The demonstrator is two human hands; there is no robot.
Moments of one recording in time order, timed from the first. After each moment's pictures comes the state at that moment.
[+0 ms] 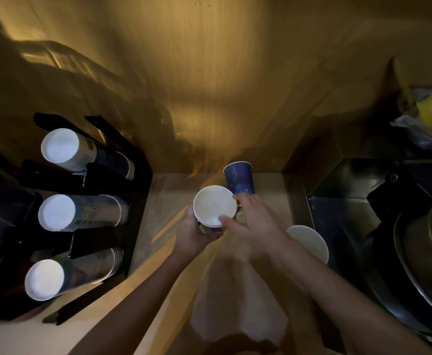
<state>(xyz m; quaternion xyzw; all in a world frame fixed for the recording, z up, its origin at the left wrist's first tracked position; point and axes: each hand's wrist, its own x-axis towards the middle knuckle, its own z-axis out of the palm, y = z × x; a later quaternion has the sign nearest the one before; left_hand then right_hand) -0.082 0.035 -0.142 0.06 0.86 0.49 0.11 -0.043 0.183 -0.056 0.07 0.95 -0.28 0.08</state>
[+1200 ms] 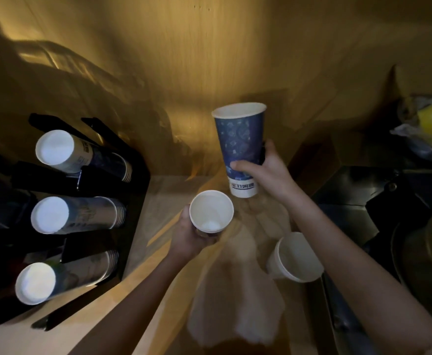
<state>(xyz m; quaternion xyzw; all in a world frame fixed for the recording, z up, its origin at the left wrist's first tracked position) -0.088 0.036 -0.142 0.06 0.86 0.50 0.10 -0.112 0.219 -0.006 0.13 0.78 -0.61 -0.03</state>
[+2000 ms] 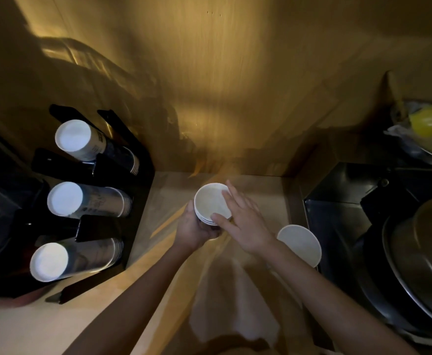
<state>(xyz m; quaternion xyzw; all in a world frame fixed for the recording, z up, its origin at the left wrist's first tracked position) -0.079 0.036 -0.138 0.04 0.86 0.49 0.11 -0.042 0.177 -0.079 -0.03 0.96 -0.29 0.05</state>
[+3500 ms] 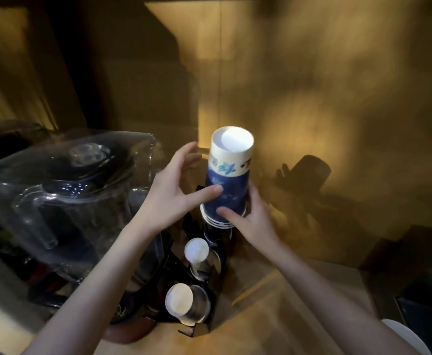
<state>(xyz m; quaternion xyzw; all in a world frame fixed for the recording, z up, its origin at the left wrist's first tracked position) -0.070 -0.182 0.152 0.19 0.85 0.46 -0.17 -0.103 -0.006 0.067 -0.18 0.77 -0.59 -0.15</state>
